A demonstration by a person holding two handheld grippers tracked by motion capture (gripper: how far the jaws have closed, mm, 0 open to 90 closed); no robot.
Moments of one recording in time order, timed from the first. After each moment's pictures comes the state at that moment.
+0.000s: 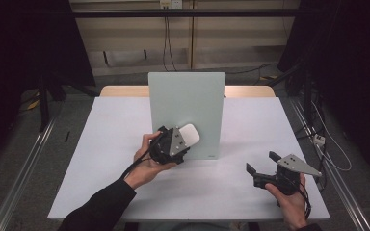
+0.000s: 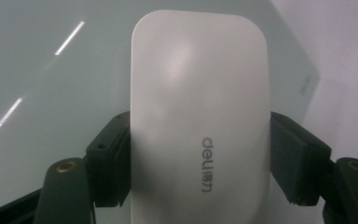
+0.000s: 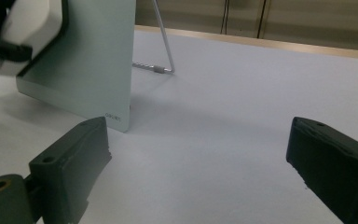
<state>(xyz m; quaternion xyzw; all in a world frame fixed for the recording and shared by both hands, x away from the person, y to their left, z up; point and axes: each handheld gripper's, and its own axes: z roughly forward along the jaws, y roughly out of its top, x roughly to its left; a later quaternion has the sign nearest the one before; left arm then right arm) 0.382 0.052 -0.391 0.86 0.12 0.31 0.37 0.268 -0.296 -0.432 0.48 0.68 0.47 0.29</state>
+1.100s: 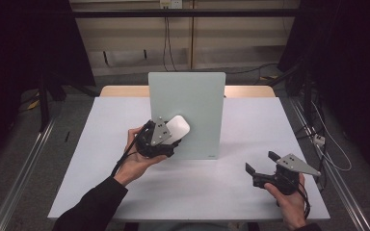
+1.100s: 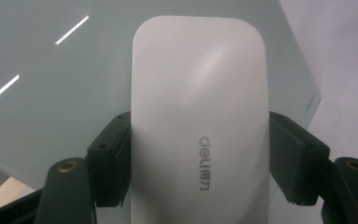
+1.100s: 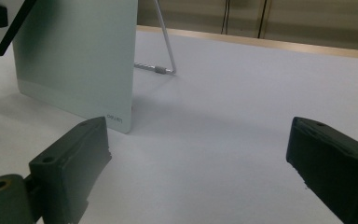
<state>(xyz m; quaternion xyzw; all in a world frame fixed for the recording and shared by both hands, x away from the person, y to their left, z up) 0.388 0.079 -0.376 0.85 0.17 0.28 0.42 0.269 -0.294 -0.431 0.48 0.67 0.48 0.29</state>
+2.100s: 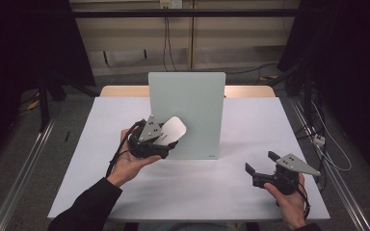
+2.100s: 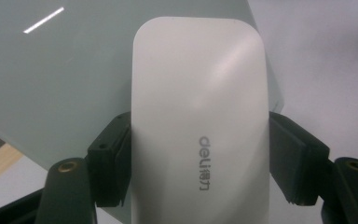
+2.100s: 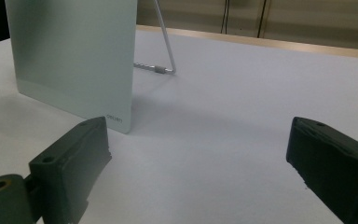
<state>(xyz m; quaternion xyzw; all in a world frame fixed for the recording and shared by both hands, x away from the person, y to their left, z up) 0.385 0.096 -0.364 0.85 0.18 0.21 0.45 0.269 -0.294 -0.431 0.49 0.67 0.47 0.29</state>
